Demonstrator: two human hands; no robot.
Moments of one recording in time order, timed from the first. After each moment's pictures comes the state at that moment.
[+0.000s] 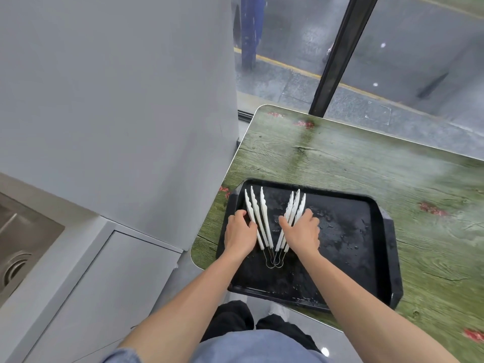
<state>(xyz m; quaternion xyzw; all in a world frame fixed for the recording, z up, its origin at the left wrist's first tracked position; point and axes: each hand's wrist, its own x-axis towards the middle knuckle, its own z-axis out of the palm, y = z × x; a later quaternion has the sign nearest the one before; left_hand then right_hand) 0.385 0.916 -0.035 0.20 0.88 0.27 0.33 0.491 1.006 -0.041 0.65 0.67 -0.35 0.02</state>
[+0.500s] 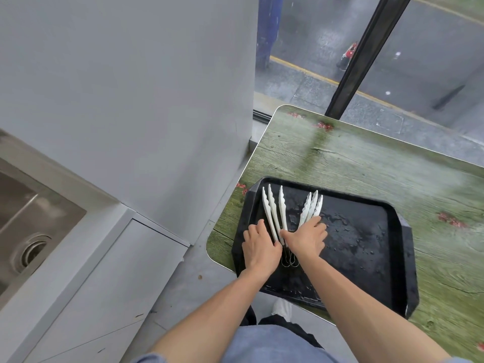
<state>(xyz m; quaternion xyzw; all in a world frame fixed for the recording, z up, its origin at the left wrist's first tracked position) 0.417 0.890 -0.045 0.27 0.90 0.19 0.29 0.466 0.975 -0.042 0.68 0.67 -0.29 0.05</state>
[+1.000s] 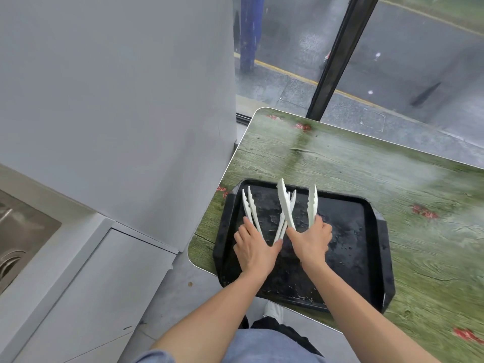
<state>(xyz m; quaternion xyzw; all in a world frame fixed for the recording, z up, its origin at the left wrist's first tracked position) 0.449 0.914 -0.052 0.24 0.93 0.16 0.24 0.518 0.996 -0.023 0.68 0.63 -0.37 -0.08</state>
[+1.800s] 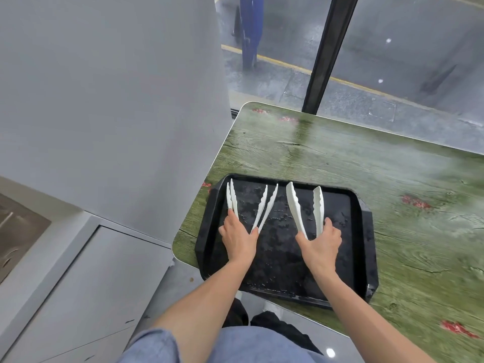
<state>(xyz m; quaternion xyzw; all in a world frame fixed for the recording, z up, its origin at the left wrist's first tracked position) 0.456 0.935 -0.057 0.17 0.93 0.24 0.23 0.592 1.017 -0.032 0.65 0.64 -0.39 -0.11</state>
